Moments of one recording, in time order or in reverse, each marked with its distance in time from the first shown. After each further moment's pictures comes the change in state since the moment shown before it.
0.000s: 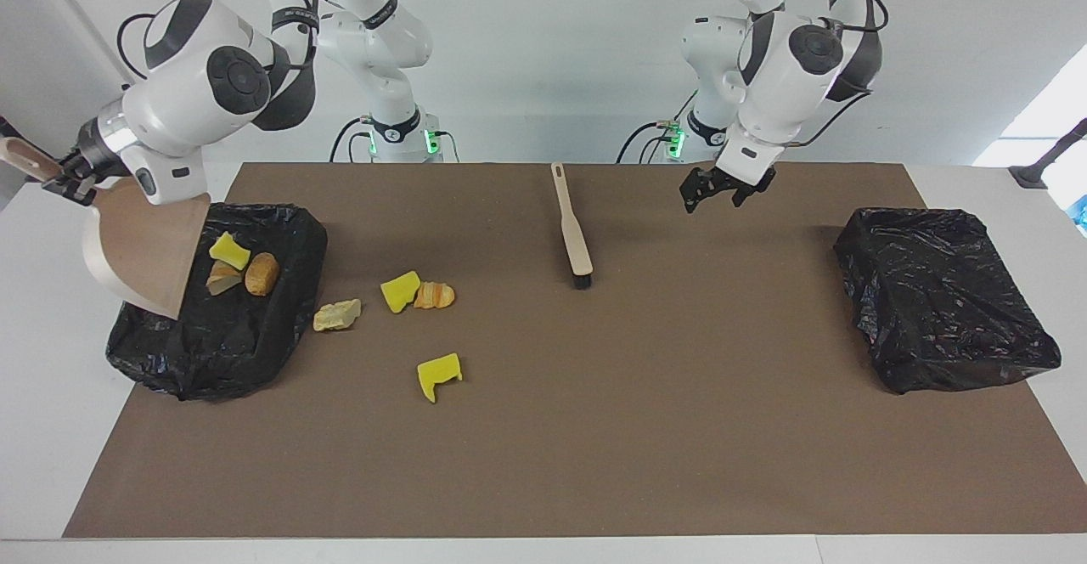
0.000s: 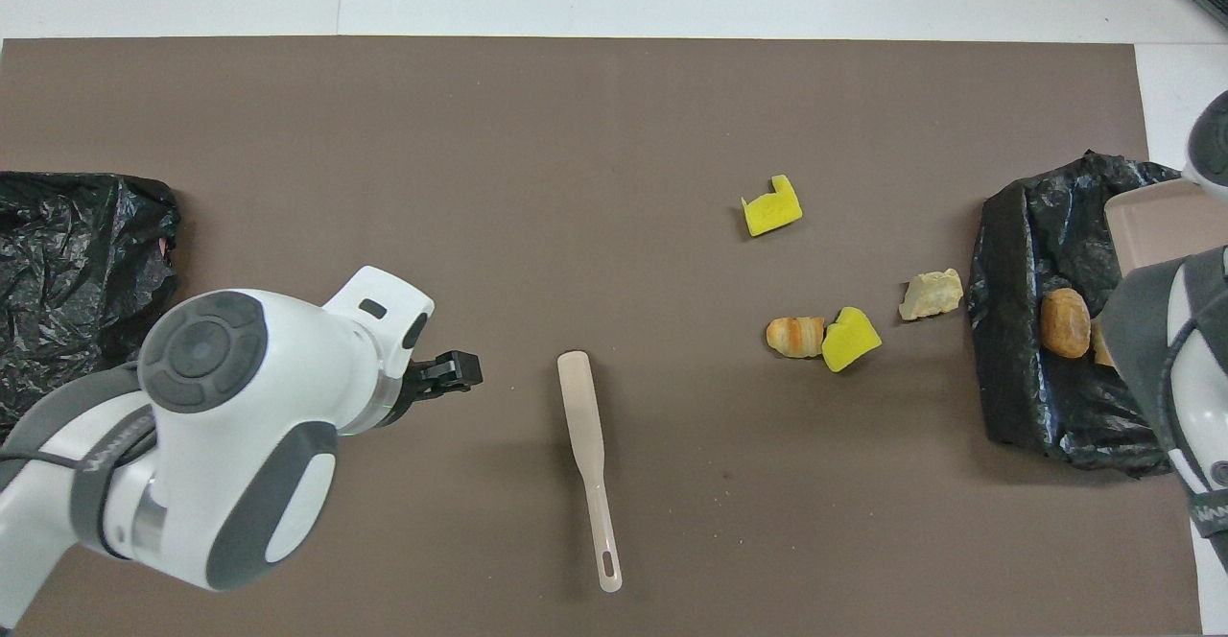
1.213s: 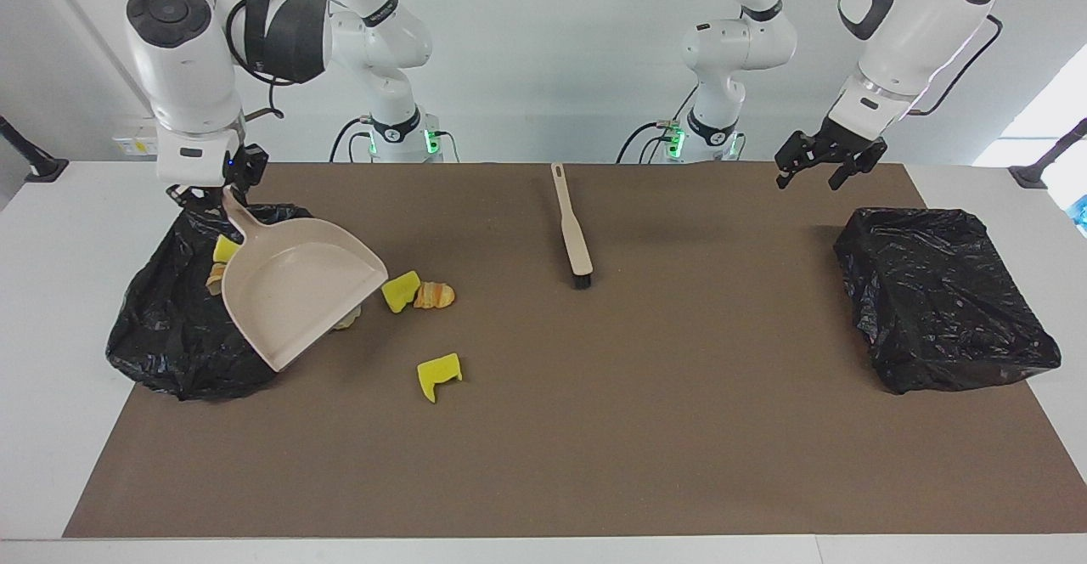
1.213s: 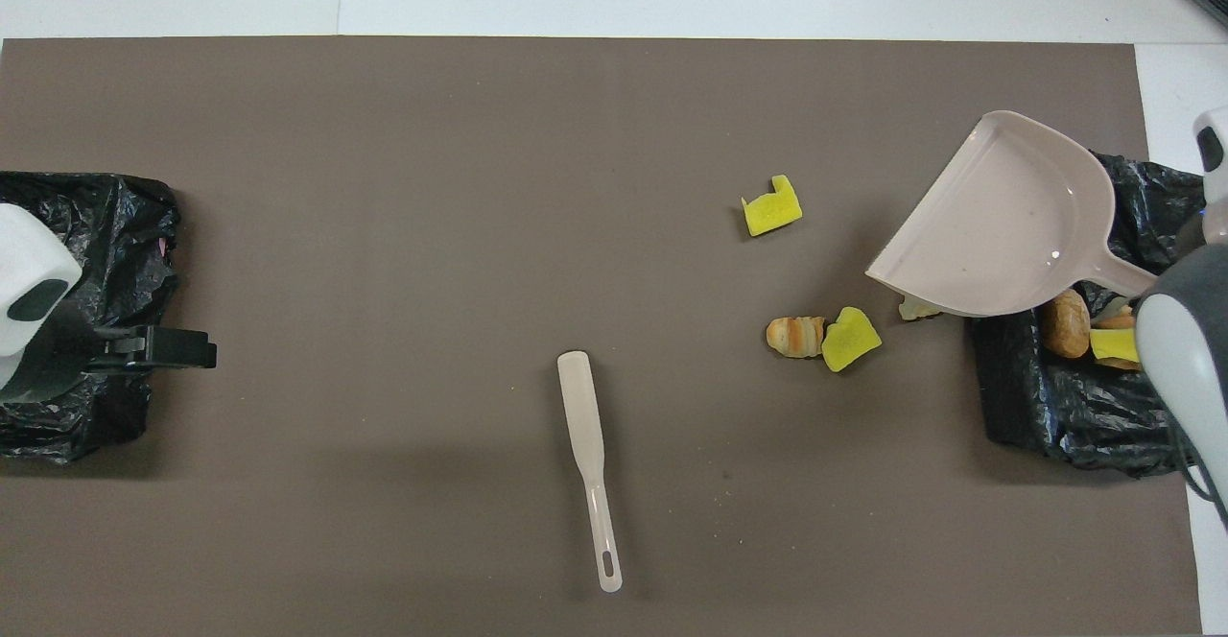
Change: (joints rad) left arm 0.185 -0.027 -0.013 0.192 0.013 -0.120 0.255; right arm 0.032 -0.023 0.015 -0.007 0.850 -0.052 0.731
